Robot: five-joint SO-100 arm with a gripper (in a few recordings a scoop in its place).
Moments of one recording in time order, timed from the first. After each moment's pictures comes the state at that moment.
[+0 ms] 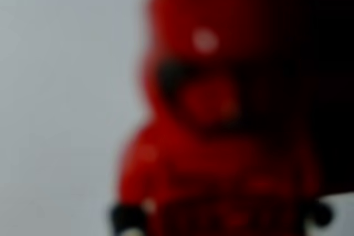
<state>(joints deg) 35.2 121.1 116.6 75.2 43.8</state>
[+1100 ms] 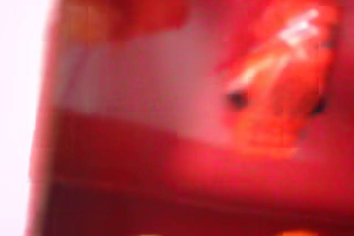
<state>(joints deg) 39.3 90.3 91.8 78.3 23.8</state>
